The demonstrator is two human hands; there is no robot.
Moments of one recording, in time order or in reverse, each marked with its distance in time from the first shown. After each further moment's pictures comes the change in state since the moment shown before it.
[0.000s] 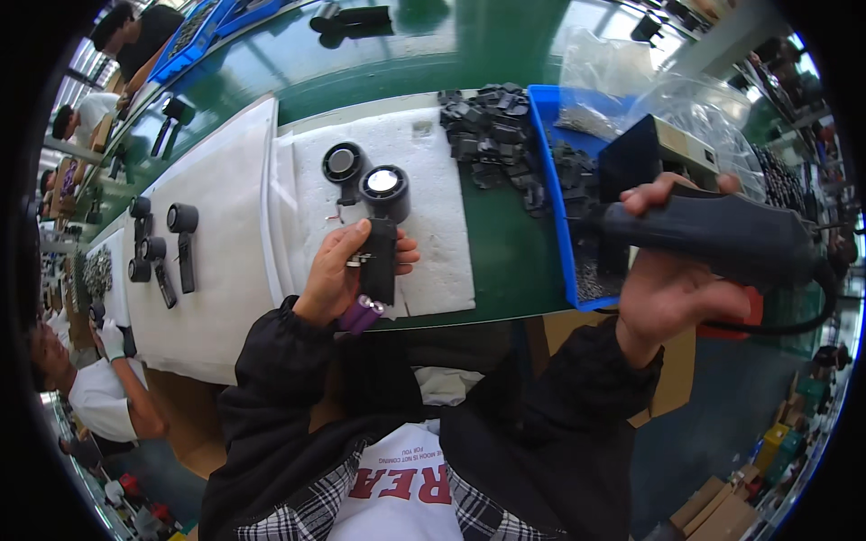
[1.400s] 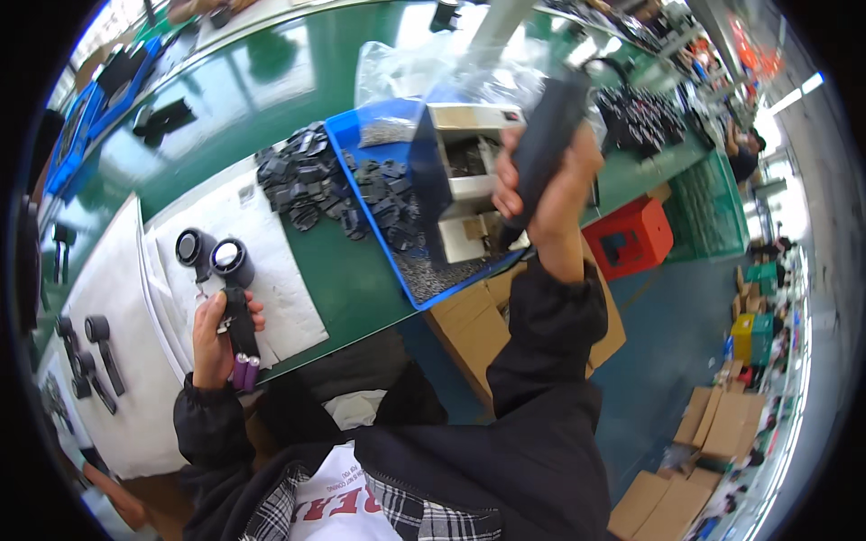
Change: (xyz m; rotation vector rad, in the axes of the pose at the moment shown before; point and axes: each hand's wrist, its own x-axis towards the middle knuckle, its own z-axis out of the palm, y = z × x) left_hand -0.004 0.000 0.004 0.138 0.144 0.077; right_hand 0.055 -0.032 -0.081 -0.078 0.198 0.597
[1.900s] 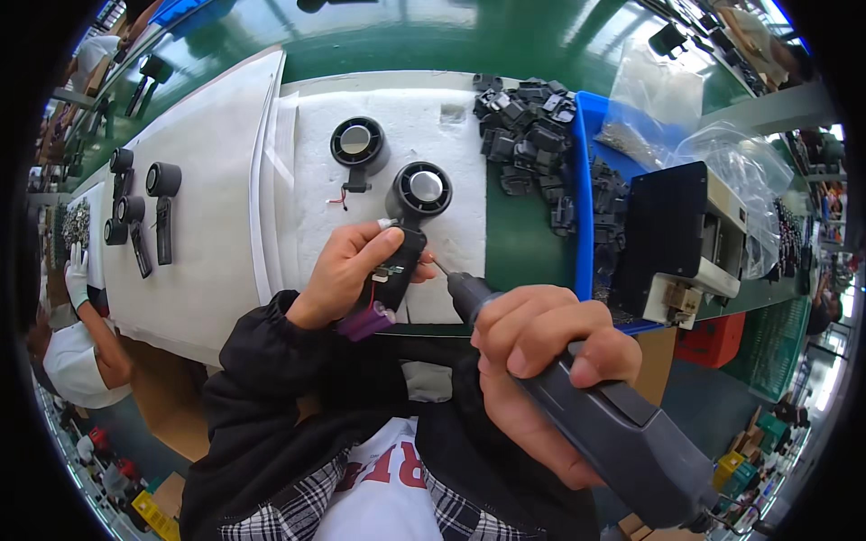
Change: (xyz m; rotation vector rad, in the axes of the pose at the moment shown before) left_hand 0.002 -0.005 -0.008 0.050 -0.126 -0.060; right_hand -0.087 0.116 0.197 0.373 -0.315 -0.628
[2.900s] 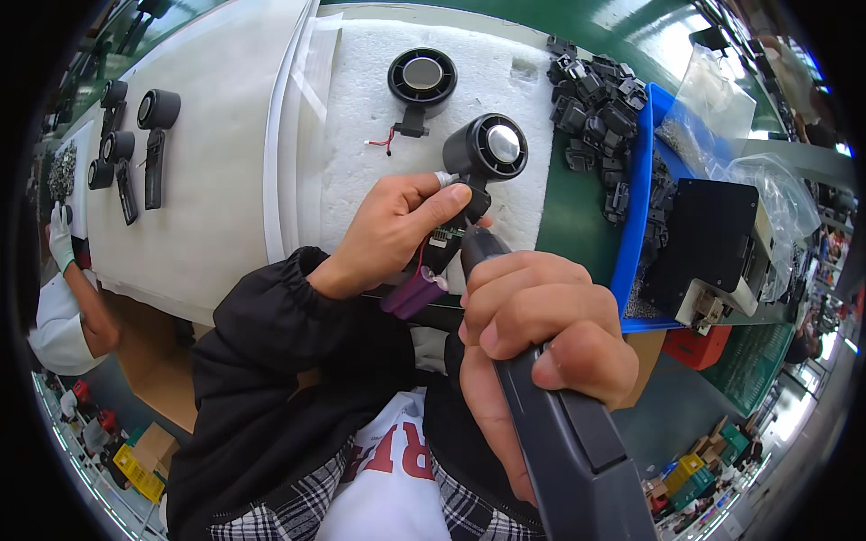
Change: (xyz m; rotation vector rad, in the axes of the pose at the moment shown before) left_hand 0.002 -0.003 -0.001 0.119 0.062 0.071; right_hand -0.021 0.043 0.032 -0.200 -0.261 -0.063
